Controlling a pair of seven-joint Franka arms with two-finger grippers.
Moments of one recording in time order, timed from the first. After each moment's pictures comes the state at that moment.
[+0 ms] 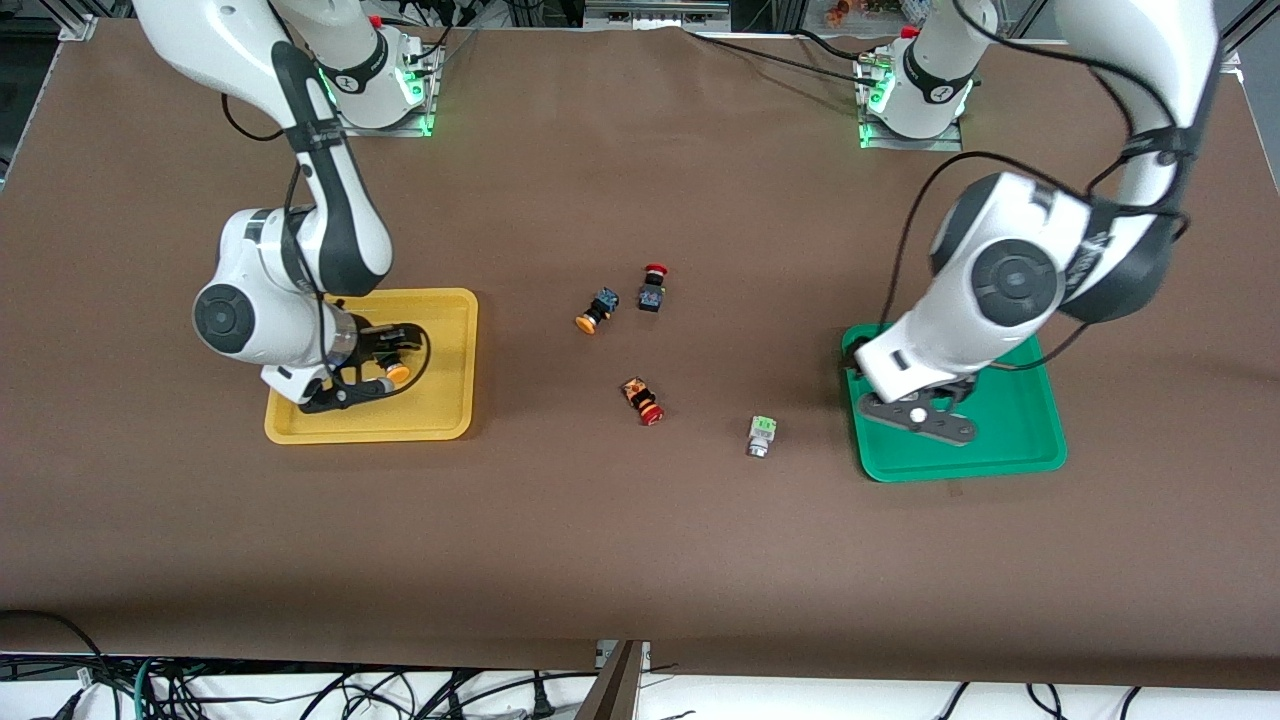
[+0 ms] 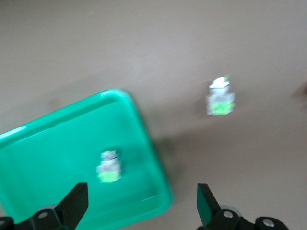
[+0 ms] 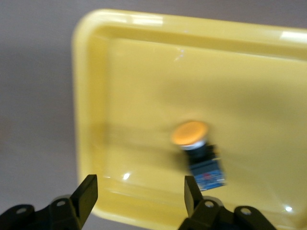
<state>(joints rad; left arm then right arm) 0.00 0.52 -0.44 -1.52 0.24 1.92 -0.22 0.52 0.44 -0.30 -1.90 0.33 2.09 -0.10</state>
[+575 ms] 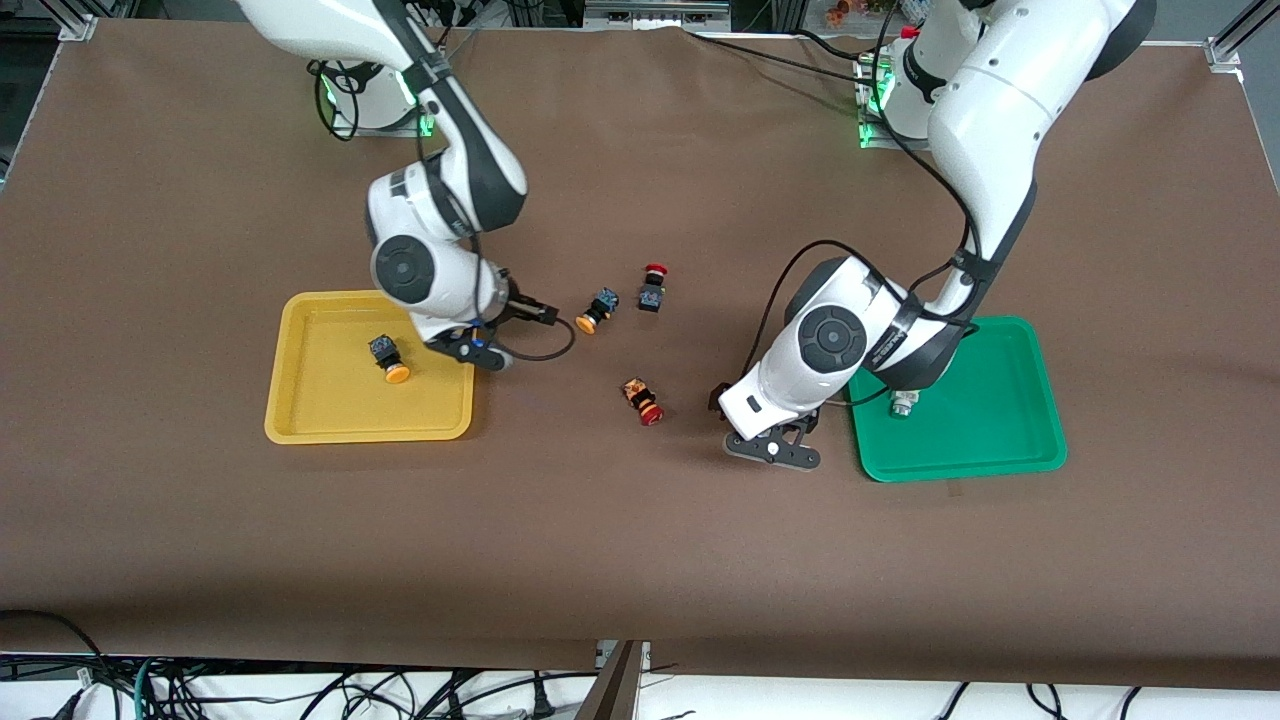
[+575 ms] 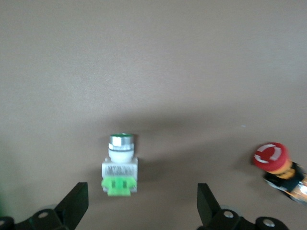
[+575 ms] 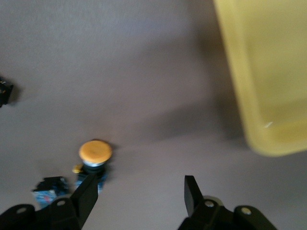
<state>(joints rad) -0.15 0.82 -0.41 -1.45 0.30 2.25 -0.42 0.56 0.46 0.00 -1.88 0.35 2.18 0.74</state>
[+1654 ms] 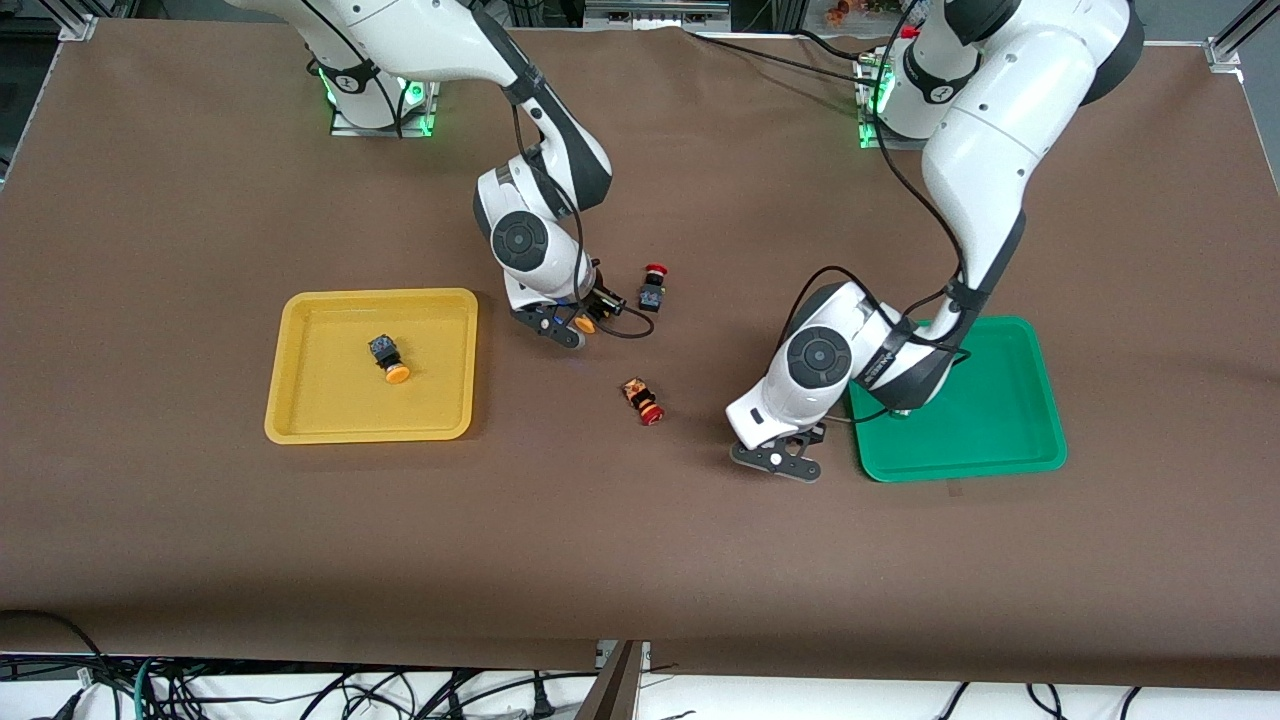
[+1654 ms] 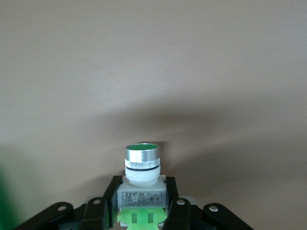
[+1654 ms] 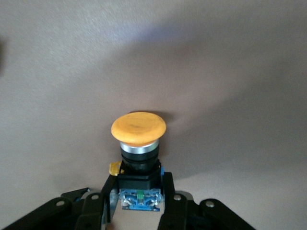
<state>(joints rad) -0.12 0.85 -0.41 -1.43 0.43 2.17 -0.40 0.73 0.59 -0.01 -1.88 0.41 2.41 0.93</state>
